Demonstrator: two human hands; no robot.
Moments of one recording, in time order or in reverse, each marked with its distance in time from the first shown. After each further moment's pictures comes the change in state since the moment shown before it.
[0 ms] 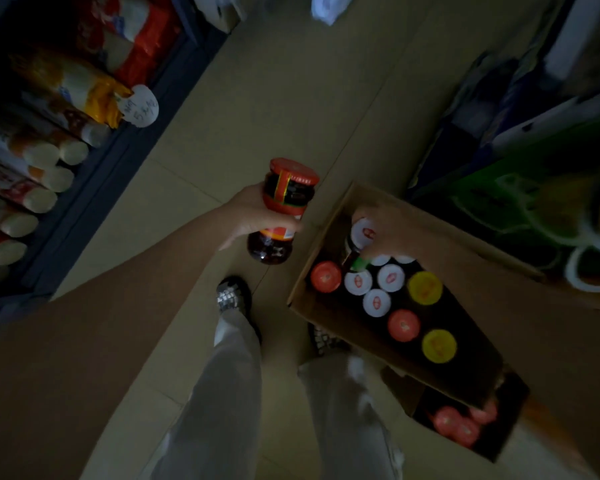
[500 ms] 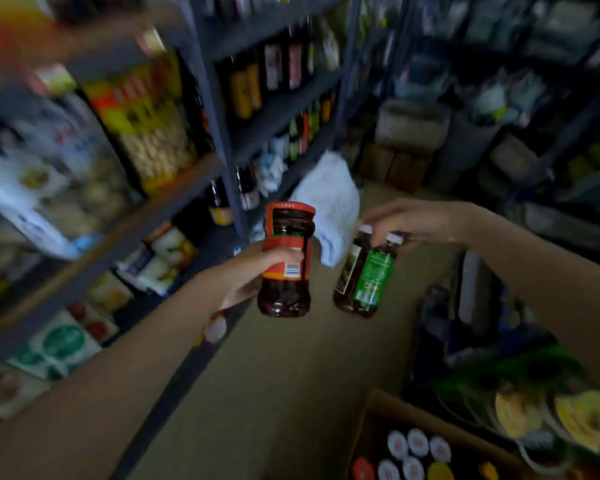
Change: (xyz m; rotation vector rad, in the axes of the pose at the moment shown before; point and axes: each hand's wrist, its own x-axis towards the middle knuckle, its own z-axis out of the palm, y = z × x) left_hand -0.264 0.279 -0.228 -0.276 -0.023 0.389; right_hand -0.208 -0.307 -0.404 0.358 0.128 -0.130
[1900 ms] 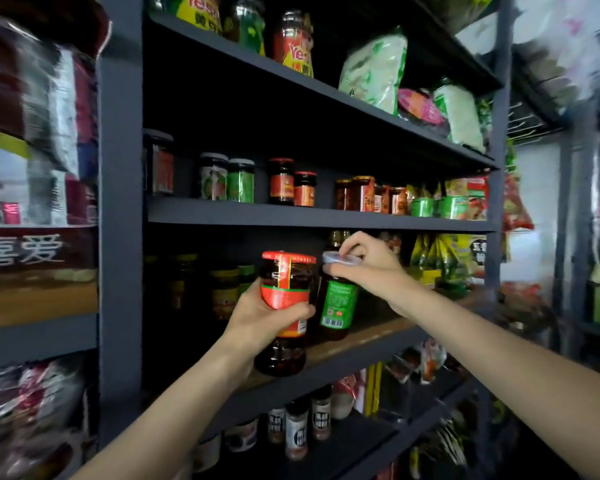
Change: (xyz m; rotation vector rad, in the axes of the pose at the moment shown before) left_hand 0.284 0.541 -0.193 0.108 0.930 0.901; right_hand 0.307 -0.424 -0.480 0.022 0.644 -1.056
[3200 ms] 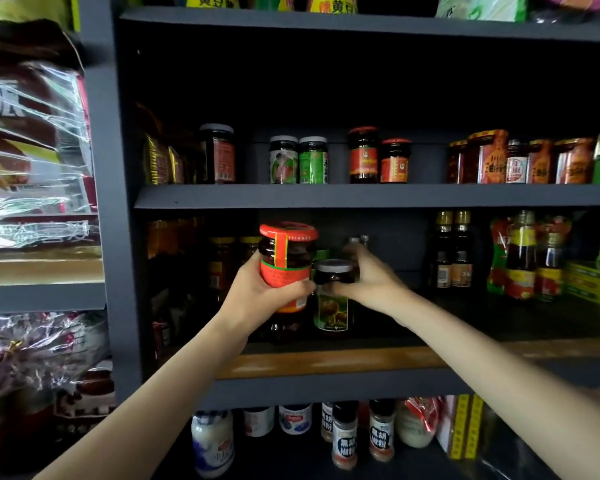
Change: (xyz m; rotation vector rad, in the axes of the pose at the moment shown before) left_hand 0.024 -0.008 0.018 0.393 0.389 0.068; right_hand 0.066 0.071 0.060 0.110 -0.464 -0.199
